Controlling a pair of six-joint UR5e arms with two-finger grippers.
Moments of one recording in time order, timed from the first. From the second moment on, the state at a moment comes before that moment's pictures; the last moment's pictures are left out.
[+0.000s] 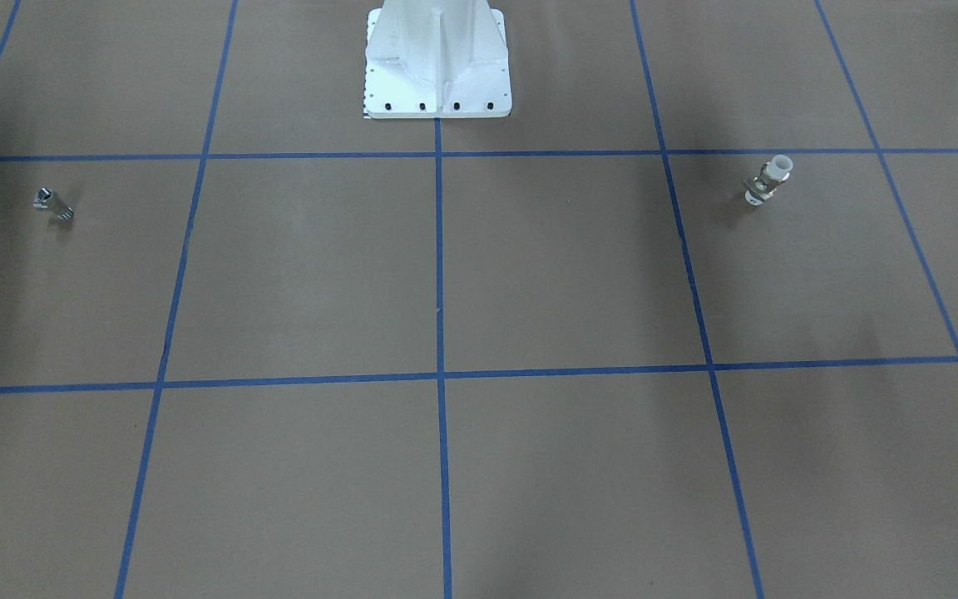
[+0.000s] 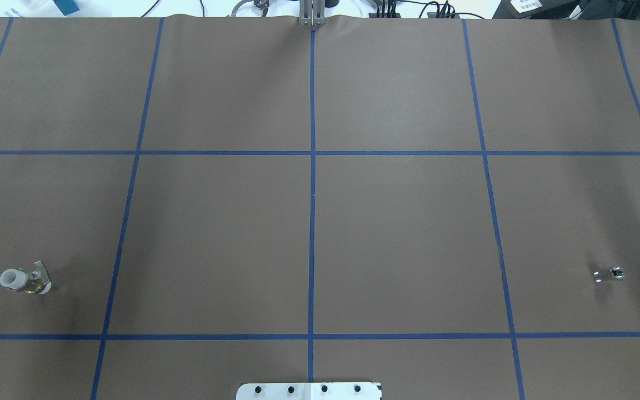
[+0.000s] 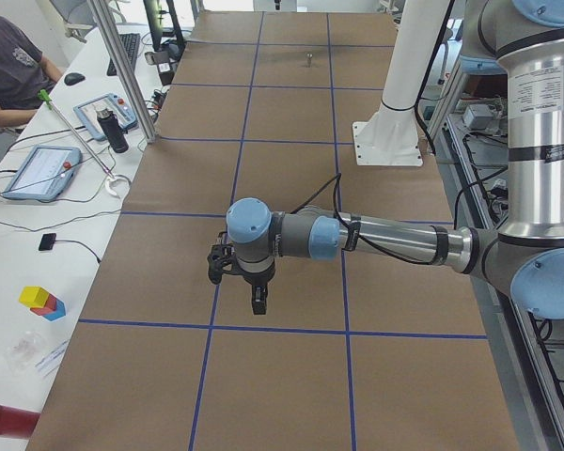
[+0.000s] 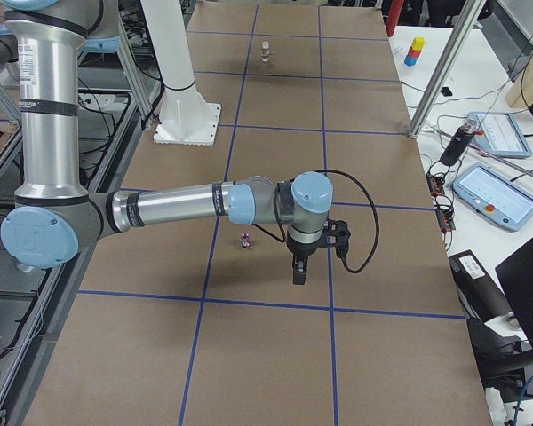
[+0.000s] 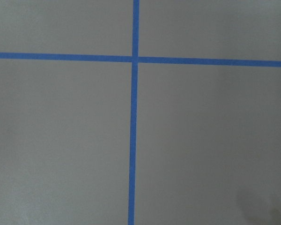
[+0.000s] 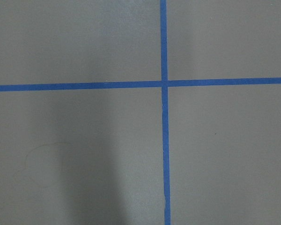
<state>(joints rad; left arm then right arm) -1.50 -1.46 -1.79 -1.51 -2.38 -0.12 1.51 -1.62 1.79 -1.68 2.32 0.11</state>
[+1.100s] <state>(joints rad) -1.50 -1.40 -1.89 -1.58 -2.43 -0.12 1.50 -1.64 1.81 -1.68 2.33 0.11</state>
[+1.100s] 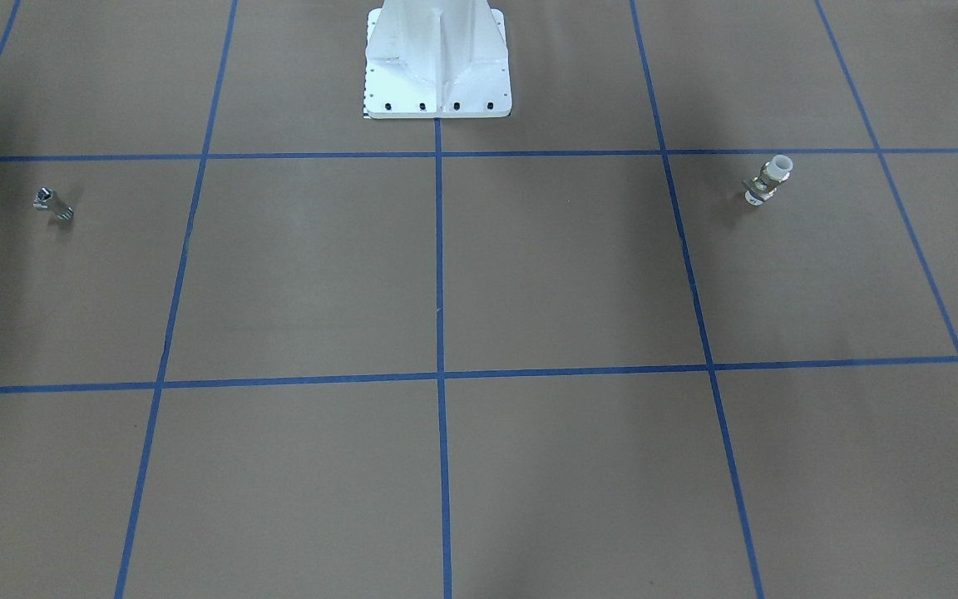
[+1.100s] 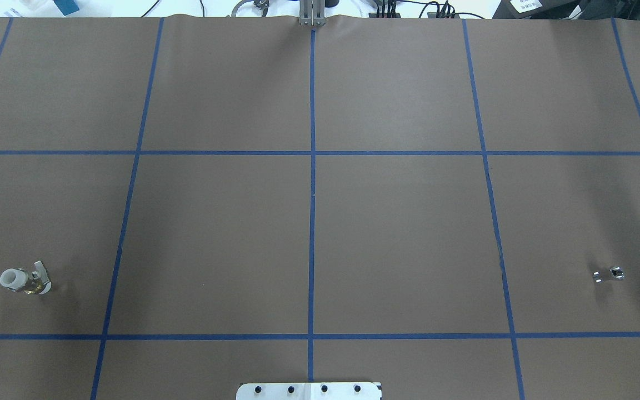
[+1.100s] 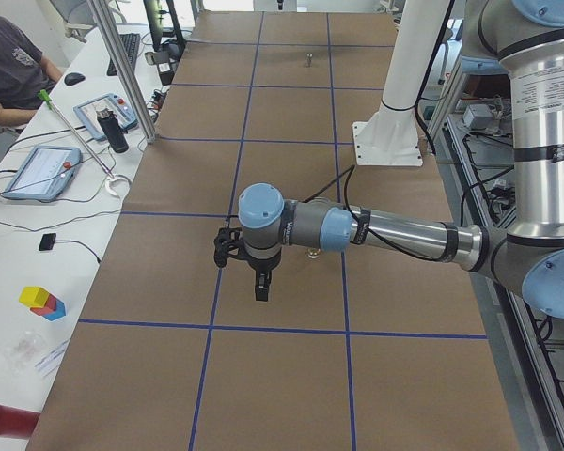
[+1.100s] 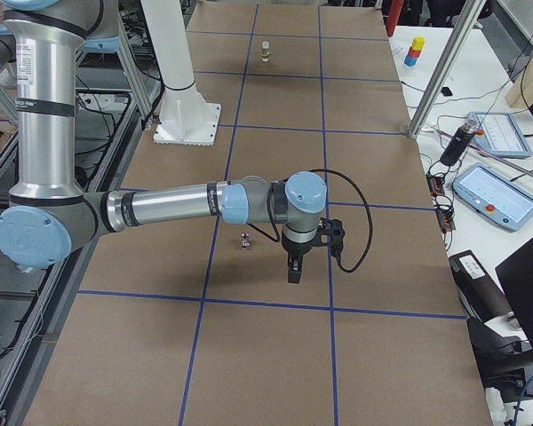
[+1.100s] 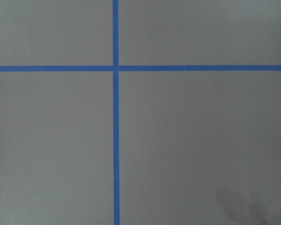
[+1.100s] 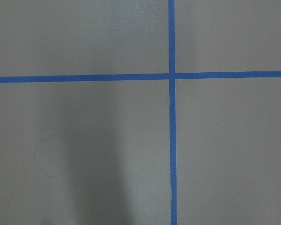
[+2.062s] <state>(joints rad) -1.36 -1.39 -1.88 -1.80 -2.51 -0.41 1.50 -1.66 1.80 -1.68 2.39 0.12</state>
